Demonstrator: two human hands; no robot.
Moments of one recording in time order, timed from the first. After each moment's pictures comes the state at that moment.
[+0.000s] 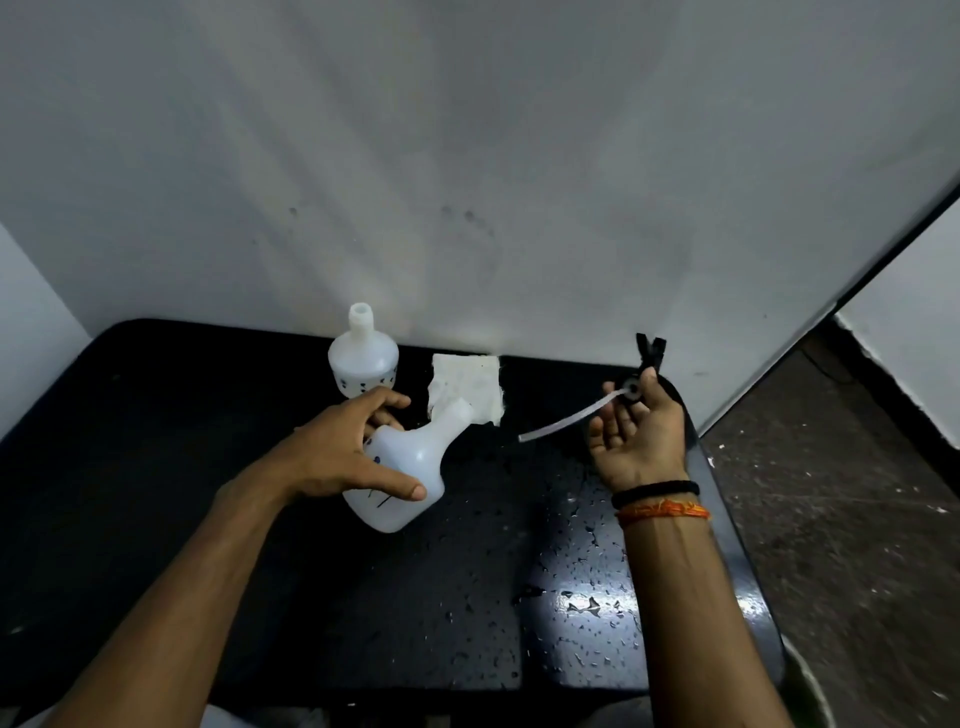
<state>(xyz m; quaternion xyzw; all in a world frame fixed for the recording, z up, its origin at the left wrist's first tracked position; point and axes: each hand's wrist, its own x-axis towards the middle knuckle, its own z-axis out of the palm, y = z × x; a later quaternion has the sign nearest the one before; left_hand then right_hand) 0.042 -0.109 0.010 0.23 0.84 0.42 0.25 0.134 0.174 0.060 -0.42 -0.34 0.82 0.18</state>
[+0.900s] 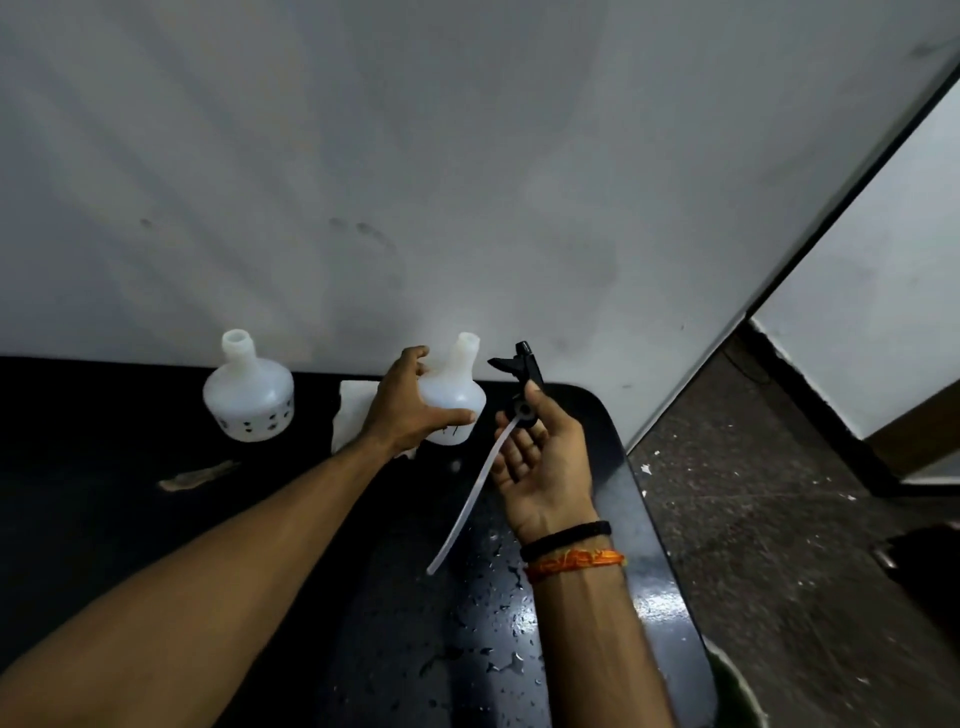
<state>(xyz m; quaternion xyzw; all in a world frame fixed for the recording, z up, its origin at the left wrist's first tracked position) -0.036 0.103 -0.063 0.18 0.82 0.54 0.05 0.128 0.179 0.055 -0.41 -0.35 0.83 0.14</state>
